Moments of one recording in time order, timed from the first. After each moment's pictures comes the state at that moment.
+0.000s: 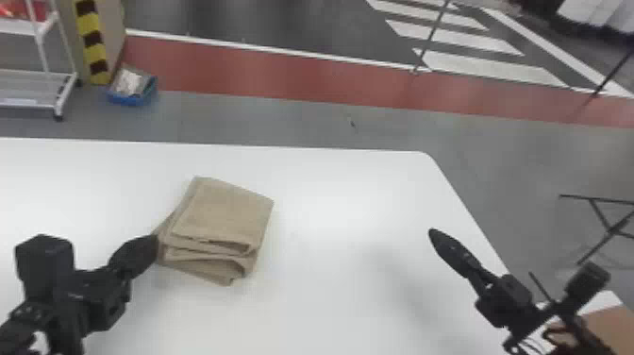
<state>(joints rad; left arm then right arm) 0.19 0.26 -0.24 -1.72 0.29 0.23 -0.15 0.35 -0.11 -0.67 -1.81 -0.47 0.32 0.99</state>
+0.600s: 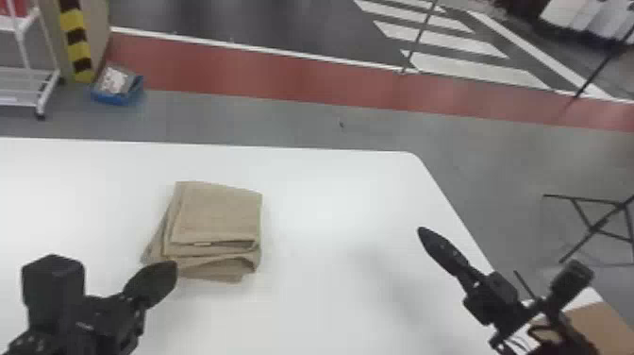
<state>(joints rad) 0.31 0.26 -0.28 -1.96 0.29 0.42 -0.15 0.35 -0.11 -0.67 -1.81 -0.49 0.33 0.99</state>
